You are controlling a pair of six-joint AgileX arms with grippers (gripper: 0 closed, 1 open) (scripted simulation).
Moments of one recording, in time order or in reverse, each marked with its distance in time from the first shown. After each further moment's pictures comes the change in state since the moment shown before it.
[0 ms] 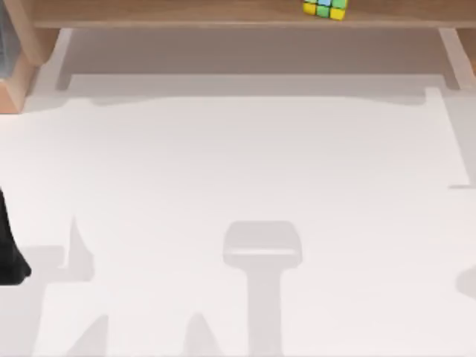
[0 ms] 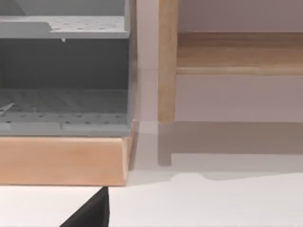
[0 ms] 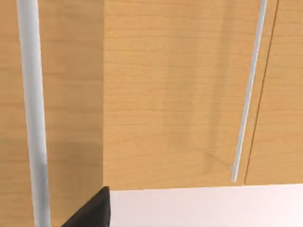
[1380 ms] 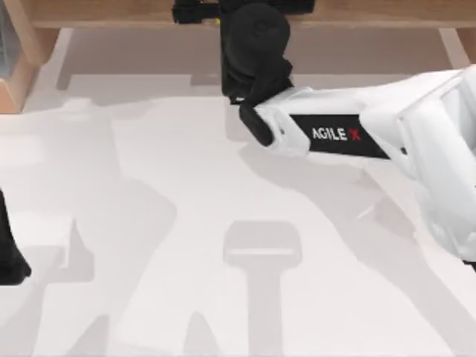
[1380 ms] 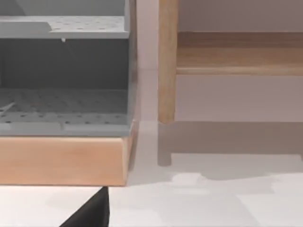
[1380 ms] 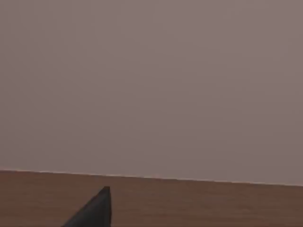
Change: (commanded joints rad) left arm 0.000 0.000 0.000 0.000 0.000 0.000; right arm 1.324 0.622 1.409 -0.721 1.305 1.290
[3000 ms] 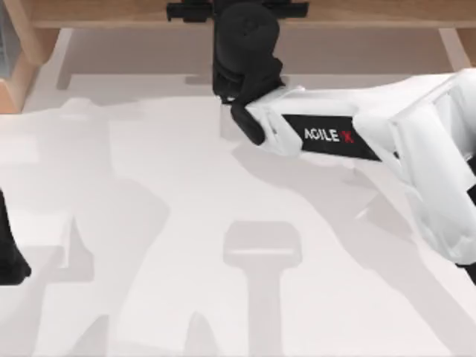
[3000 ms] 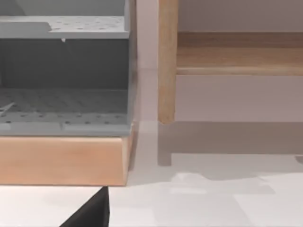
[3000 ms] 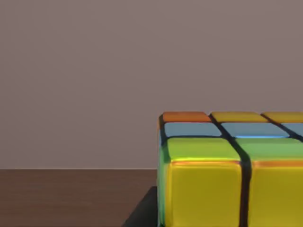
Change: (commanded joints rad) left arm 0.000 0.000 0.000 0.000 0.000 0.000; right arm 0.012 0.033 0.061 -0.054 0.043 0.052
